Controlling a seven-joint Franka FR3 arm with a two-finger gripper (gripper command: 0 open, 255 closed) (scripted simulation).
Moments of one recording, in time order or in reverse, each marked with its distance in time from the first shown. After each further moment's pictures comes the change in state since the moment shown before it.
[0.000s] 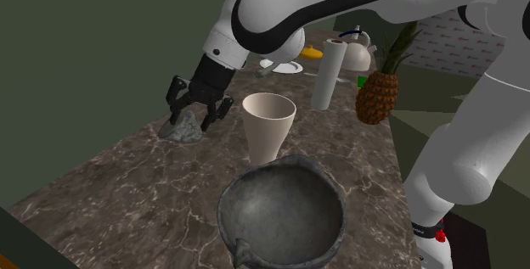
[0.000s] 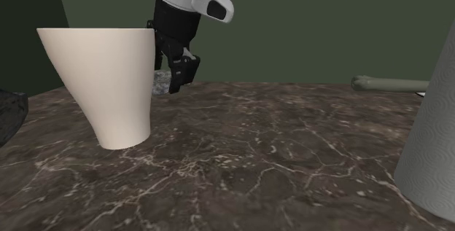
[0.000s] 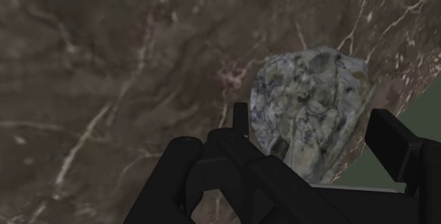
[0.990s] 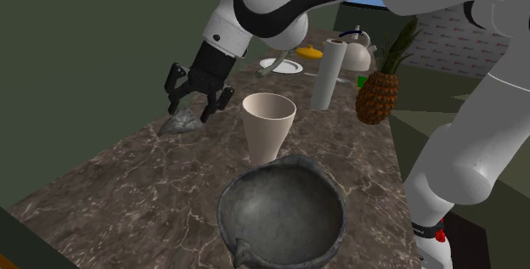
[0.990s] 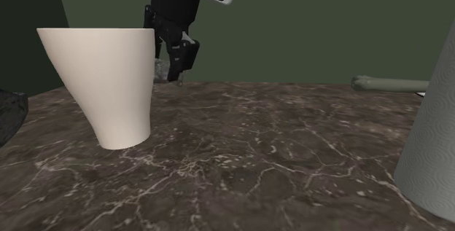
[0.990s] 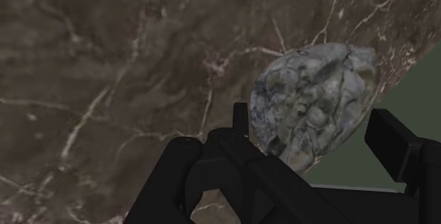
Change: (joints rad) arm -0.005 -0.025 -0.006 0.041 -0.010 -0.064 0.022
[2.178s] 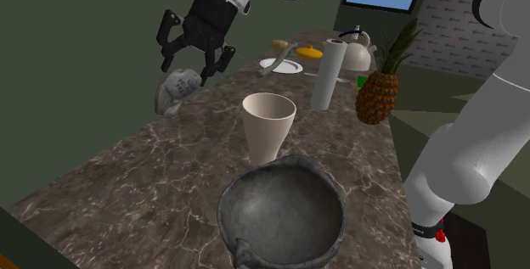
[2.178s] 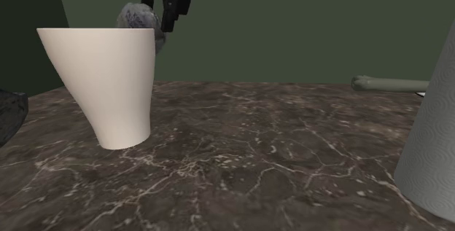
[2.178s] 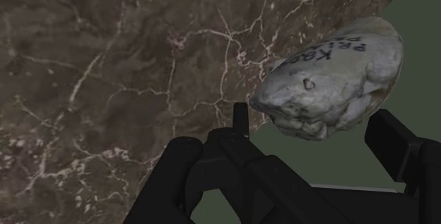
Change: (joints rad) arm -0.015 -0.034 -0.015 0.200 -0.049 -0.221 0.090
